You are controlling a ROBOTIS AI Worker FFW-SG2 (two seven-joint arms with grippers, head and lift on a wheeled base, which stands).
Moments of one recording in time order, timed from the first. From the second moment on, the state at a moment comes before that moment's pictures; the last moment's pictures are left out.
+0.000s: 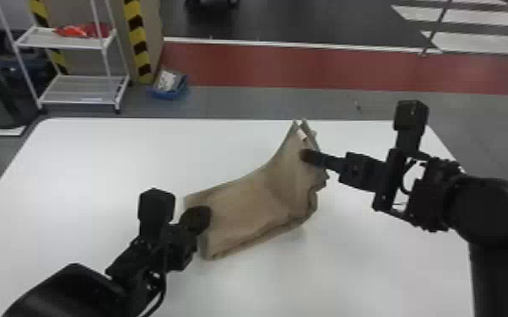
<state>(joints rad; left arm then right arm) 0.05 0.31 -0.41 -1.71 0.32 0.41 0.04 -0.16 -0.07 -0.19 -1.95 -0.51 1.21 0.25</state>
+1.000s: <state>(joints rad) 0.05 0.29 -0.44 -1.69 0.33 0.39 0.04 -0.15 -0.03 0.05 -1.94 -0.50 1.22 0.20</state>
